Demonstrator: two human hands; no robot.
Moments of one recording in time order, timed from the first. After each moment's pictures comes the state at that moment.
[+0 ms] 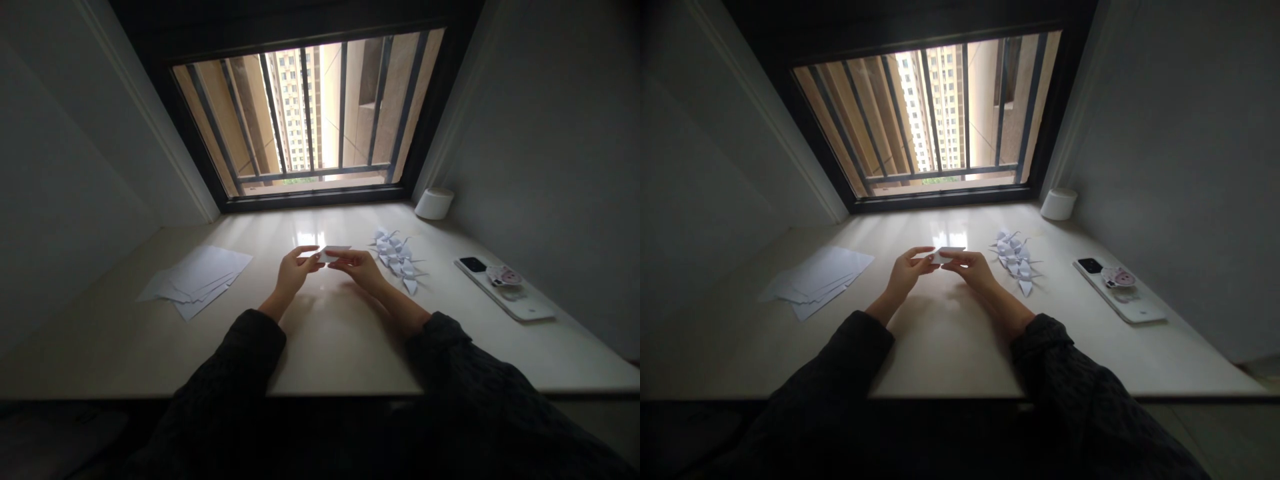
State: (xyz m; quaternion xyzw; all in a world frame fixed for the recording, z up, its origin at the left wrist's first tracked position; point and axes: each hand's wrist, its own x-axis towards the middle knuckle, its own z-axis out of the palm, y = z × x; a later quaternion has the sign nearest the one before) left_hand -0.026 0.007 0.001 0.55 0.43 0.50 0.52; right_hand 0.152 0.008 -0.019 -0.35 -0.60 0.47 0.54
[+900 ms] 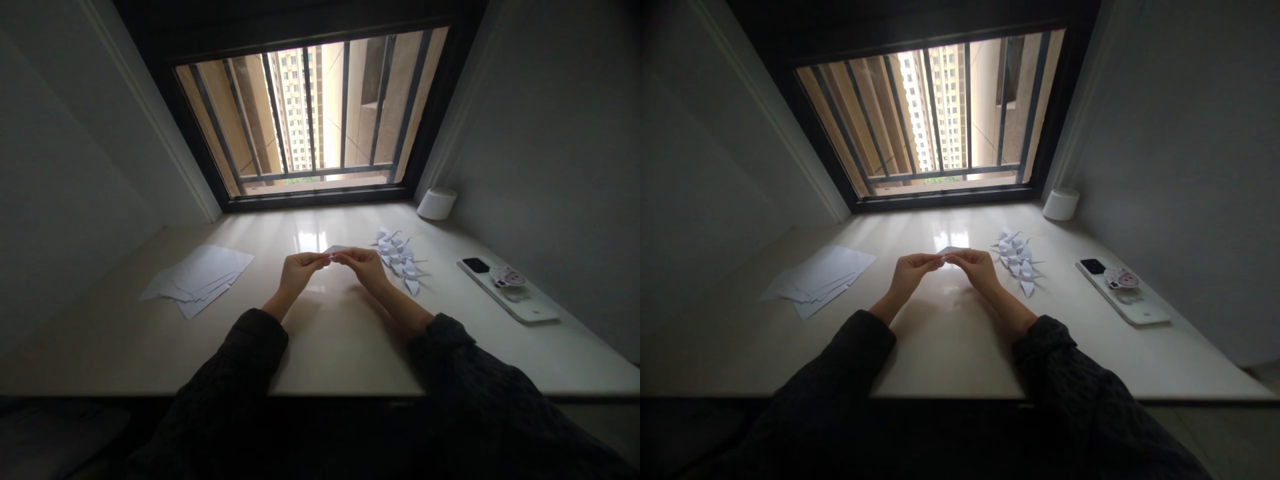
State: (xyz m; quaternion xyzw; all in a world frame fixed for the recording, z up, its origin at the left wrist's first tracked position) left_hand -0.022 0.003 0.003 0.59 0.42 0.50 0.48; right_hand 0.149 0.000 -0.004 -0.40 -0.56 0.43 0.59
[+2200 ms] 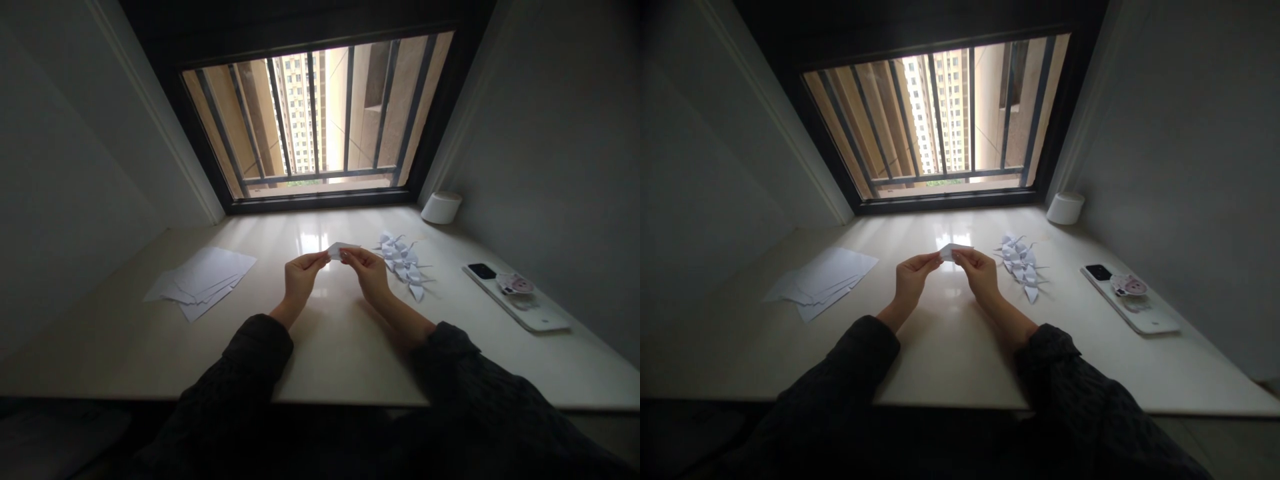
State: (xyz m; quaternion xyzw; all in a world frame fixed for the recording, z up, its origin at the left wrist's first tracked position) left_hand -0.008 -0.002 0.001 0.49 0.39 0.62 0.47; right_hand 0.136 -0.002 -0.006 -0.38 -0.48 0.42 0.67
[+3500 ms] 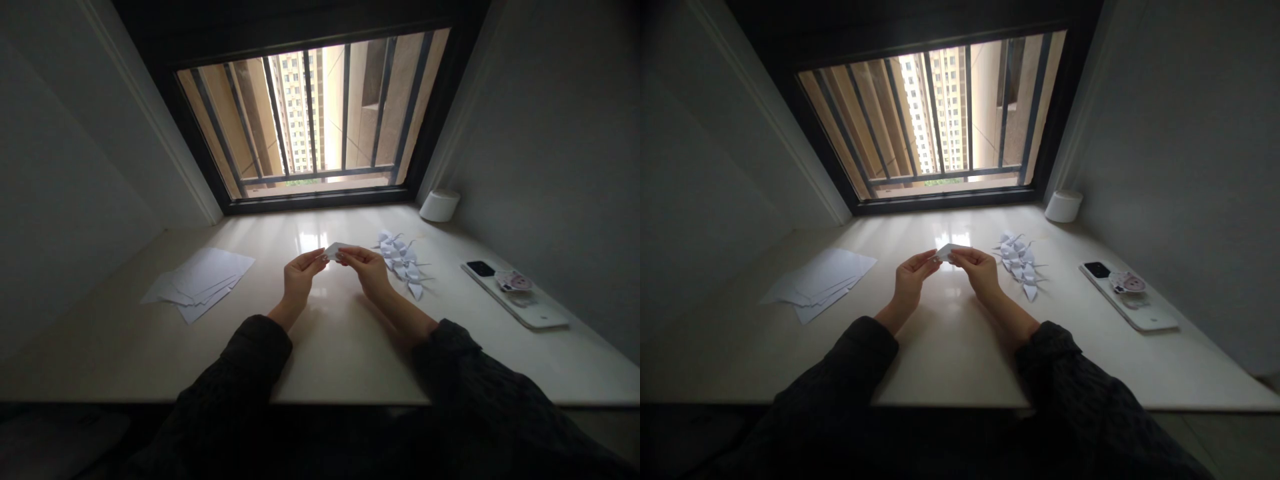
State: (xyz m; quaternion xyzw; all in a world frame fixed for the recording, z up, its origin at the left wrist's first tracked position) left_hand -0.007 -0.004 -0.002 0.43 0.38 0.61 0.54; right_hand 0.139 0.002 -0.006 -0.38 -0.45 0.47 0.66
